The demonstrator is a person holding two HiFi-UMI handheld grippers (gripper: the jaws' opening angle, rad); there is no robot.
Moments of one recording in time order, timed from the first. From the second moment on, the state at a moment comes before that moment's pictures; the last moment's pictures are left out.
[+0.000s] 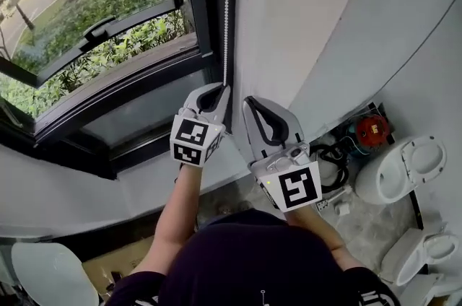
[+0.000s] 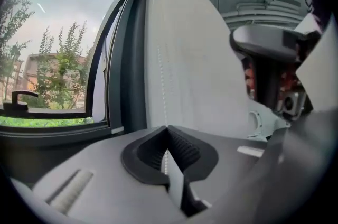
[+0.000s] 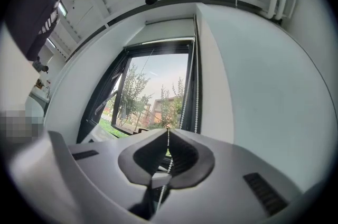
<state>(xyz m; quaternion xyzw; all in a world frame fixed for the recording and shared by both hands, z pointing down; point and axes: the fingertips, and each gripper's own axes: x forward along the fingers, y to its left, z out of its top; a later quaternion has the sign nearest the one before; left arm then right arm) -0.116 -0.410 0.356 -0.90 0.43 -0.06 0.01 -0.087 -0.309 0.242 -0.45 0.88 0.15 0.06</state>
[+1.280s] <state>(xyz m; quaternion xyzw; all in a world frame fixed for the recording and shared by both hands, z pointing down) -0.044 -0.241 0.434 -0.94 0.31 0.00 -0.14 -0.056 -0.247 0.282 -0.20 0.98 0.05 0.03</state>
